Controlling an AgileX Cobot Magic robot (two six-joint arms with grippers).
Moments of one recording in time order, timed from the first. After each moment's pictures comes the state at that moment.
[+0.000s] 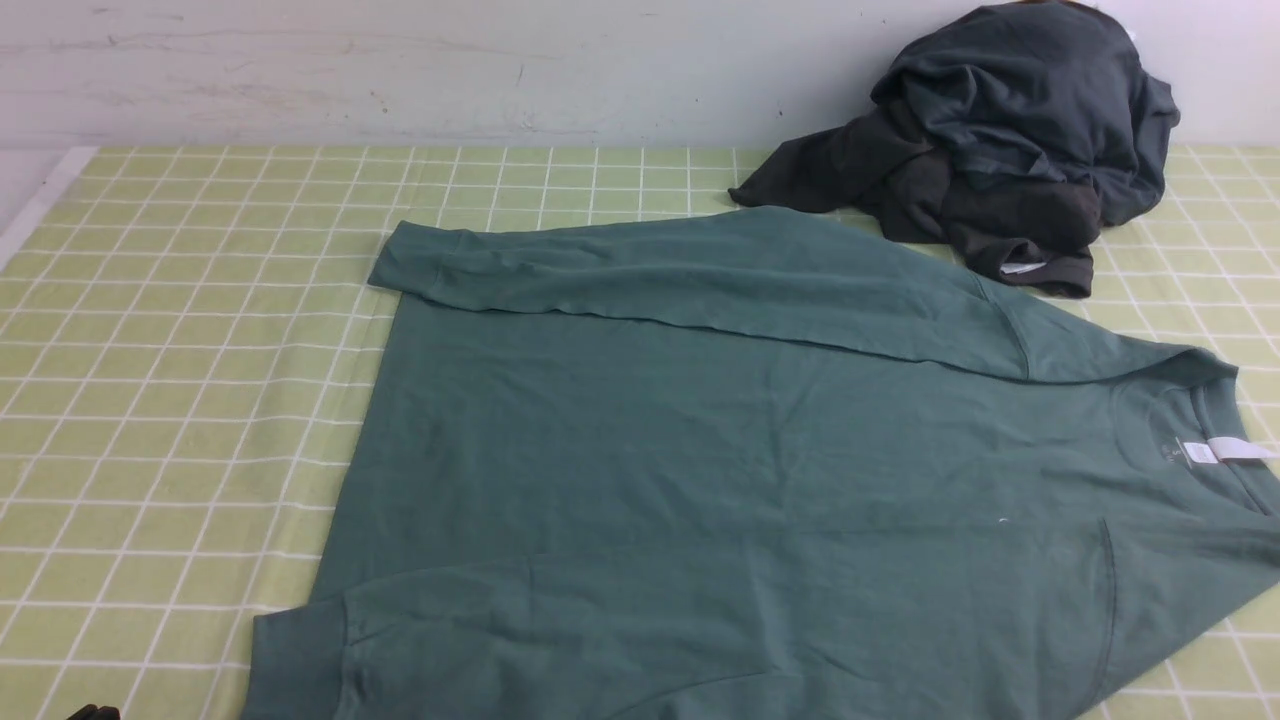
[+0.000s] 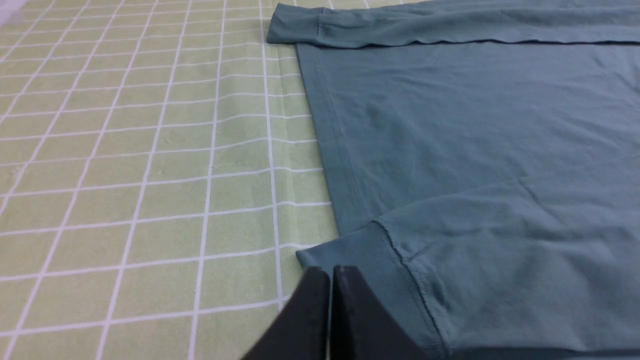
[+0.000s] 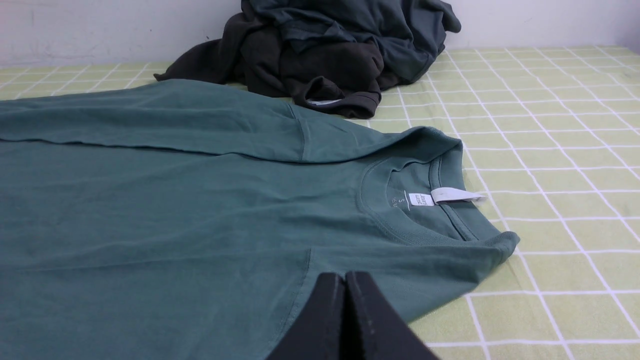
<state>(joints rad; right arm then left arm) -0.04 -0.01 0.02 -0.02 0.36 0.12 -0.13 -0.01 0.02 -0.09 0.37 0.08</state>
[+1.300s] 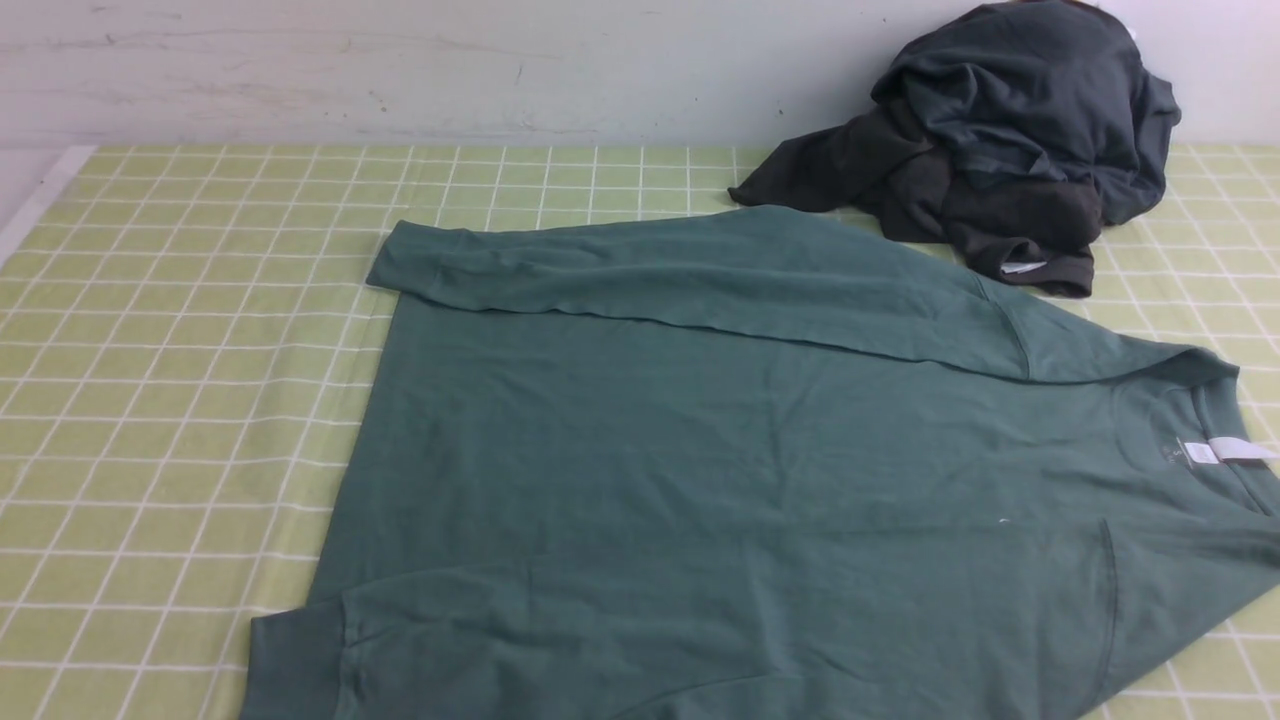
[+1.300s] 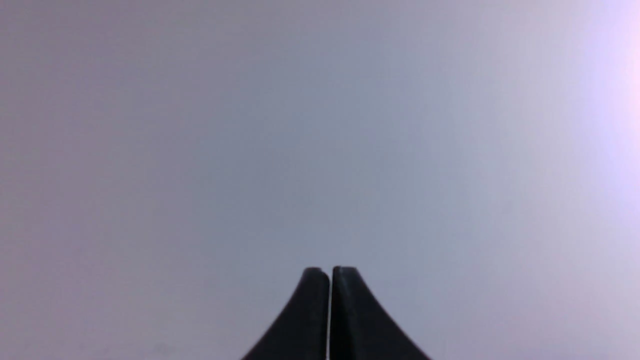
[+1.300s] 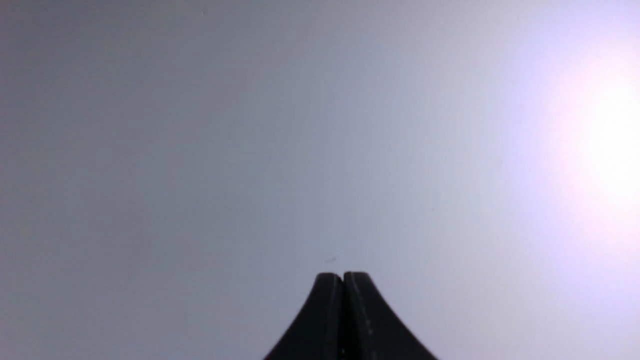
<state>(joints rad) -0.04 -0.01 0.03 -0.18 -0.61 0.30 -0.13 -0.01 0.02 -0.05 -0.65 0.01</state>
